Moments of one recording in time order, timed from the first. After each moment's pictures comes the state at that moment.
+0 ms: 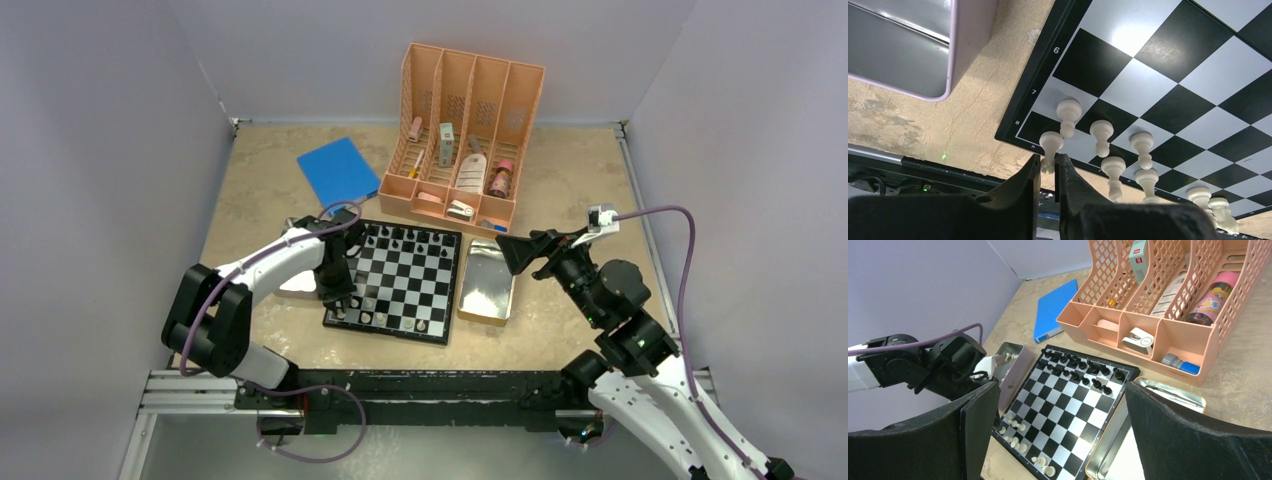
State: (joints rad) left arm -0.47 1.48 0.92 -1.01 -0.10 -0.81; right arm 0.60 0.47 0.65 -0.21 0.10 0.56
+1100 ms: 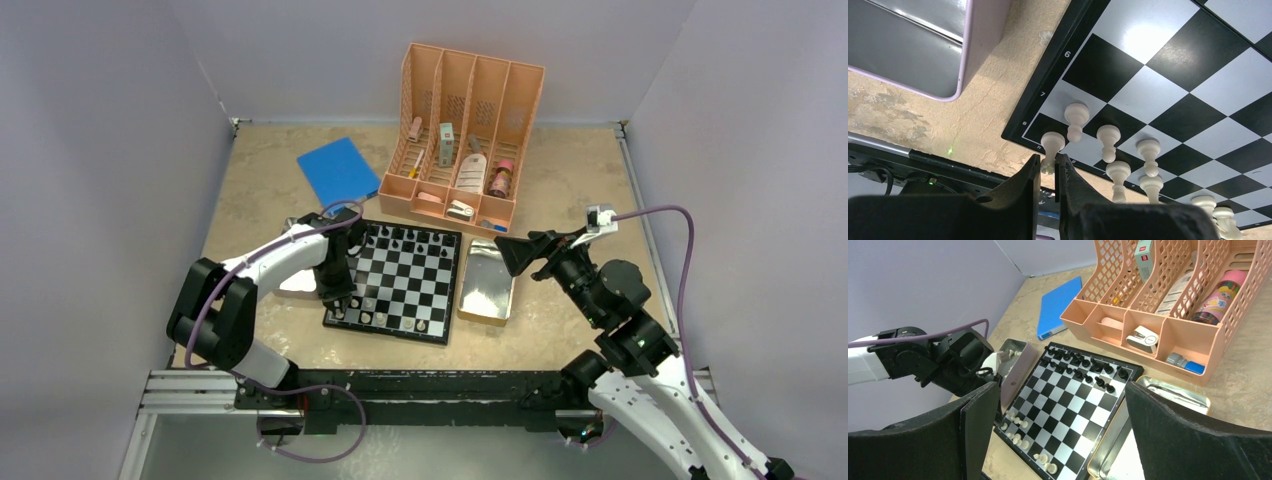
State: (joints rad) left arm -0.47 1.52 0.95 -1.04 -0.13 -0.83; right arm 0.60 0.47 0.65 -0.21 0.09 0.56
